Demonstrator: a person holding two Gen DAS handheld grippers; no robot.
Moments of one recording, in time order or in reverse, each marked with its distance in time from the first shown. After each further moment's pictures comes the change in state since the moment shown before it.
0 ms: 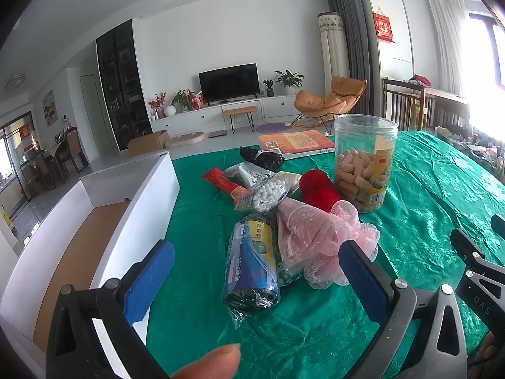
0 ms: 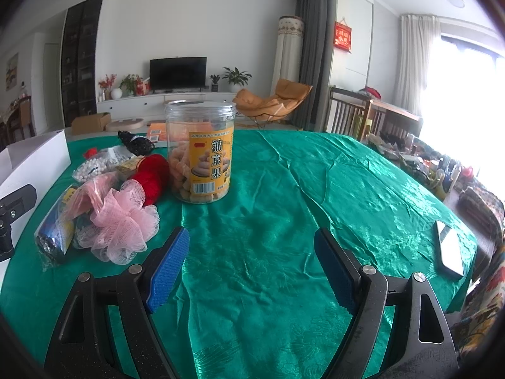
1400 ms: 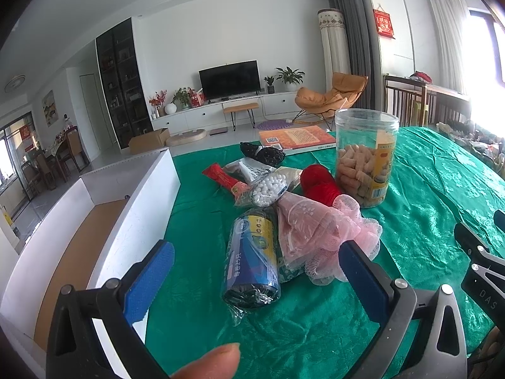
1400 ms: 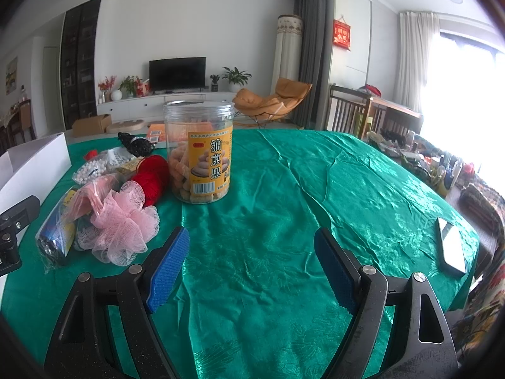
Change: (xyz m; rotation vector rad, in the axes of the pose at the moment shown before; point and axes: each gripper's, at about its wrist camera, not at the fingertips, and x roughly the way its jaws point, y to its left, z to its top) left arm 0.003 -0.002 -0.005 0.003 0.013 0.005; right arm 0.000 -0.001 0.000 0.007 0.002 0.004
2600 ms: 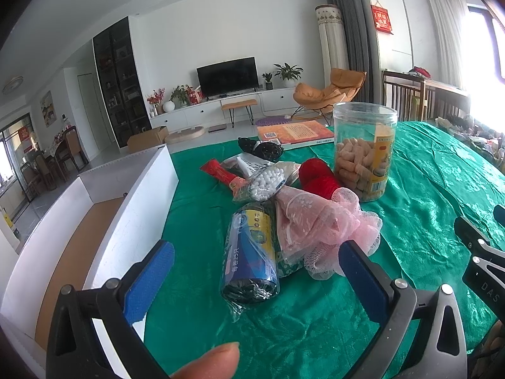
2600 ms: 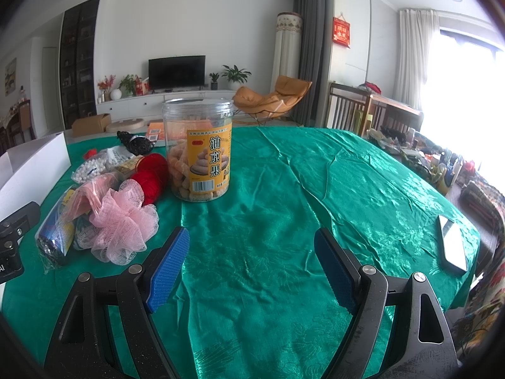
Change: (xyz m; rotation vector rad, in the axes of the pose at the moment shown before) left arm 0.003 -0.002 -0.004 0.015 0.015 -0.004; right arm 0.001 -0.001 0.000 0.004 0.008 0.003
